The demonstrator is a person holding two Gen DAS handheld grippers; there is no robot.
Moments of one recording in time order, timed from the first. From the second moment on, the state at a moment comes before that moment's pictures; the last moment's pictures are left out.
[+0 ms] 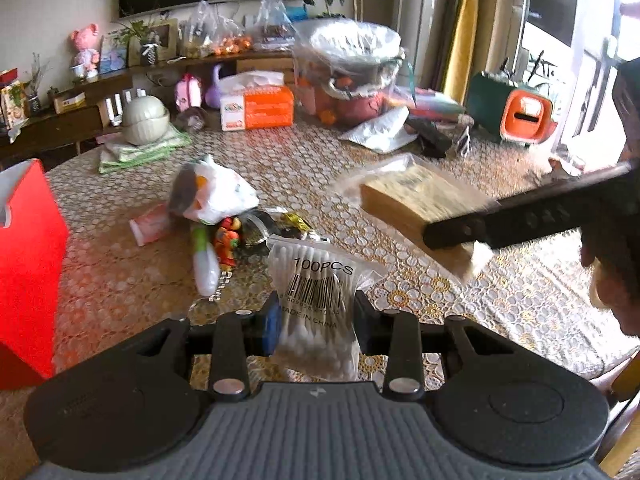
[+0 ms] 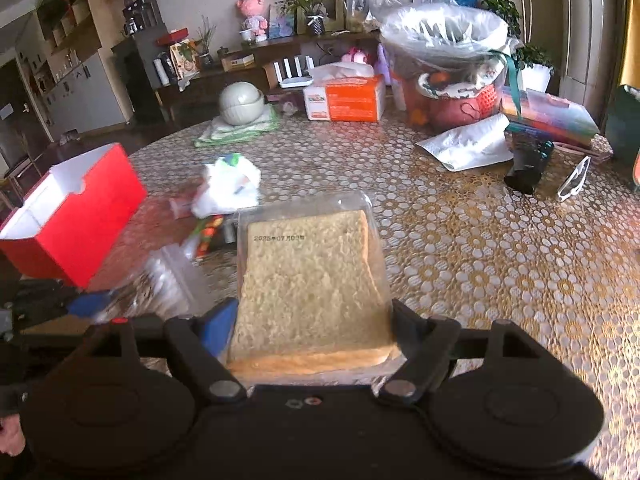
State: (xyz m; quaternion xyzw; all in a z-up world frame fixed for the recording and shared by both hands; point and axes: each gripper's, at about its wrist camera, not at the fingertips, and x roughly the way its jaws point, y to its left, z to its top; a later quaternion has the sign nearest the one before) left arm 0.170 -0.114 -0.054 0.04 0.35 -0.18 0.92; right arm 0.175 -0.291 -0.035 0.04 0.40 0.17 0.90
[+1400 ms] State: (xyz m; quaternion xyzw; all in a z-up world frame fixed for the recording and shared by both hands) left arm 0.106 0.145 0.039 -0.05 0.29 -0.02 0.96; right arm 0.140 -0.019 0.048 -0.06 0.35 0.31 0.88
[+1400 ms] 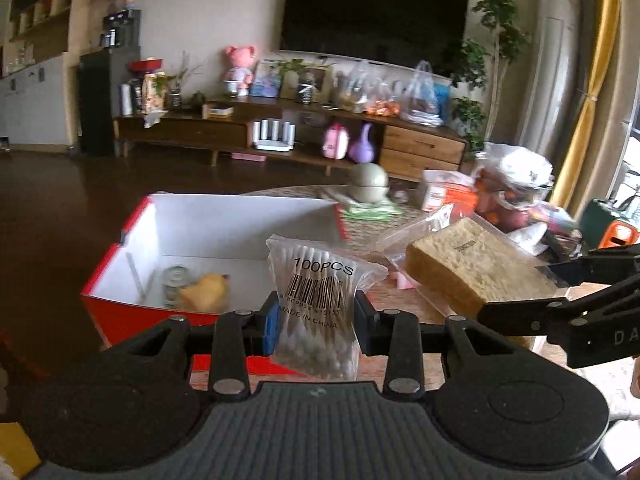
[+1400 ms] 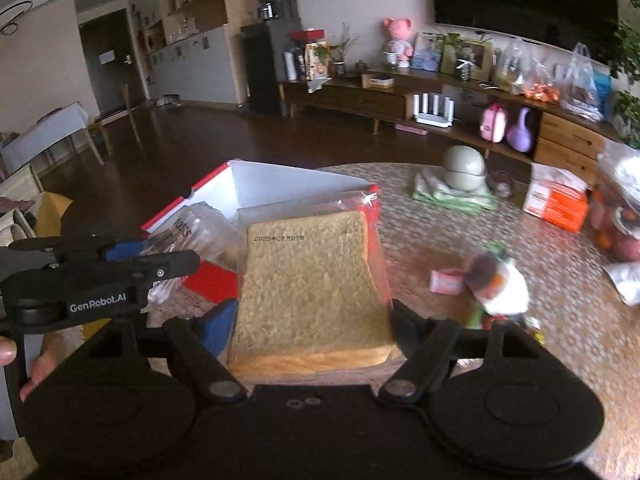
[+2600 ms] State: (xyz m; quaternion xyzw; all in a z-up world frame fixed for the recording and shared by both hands) left arm 0.279 0.246 -0.011 0.01 0.40 0.06 0.91; right arm 0.259 0.119 -0.029 -0.18 0.41 0.30 0.84
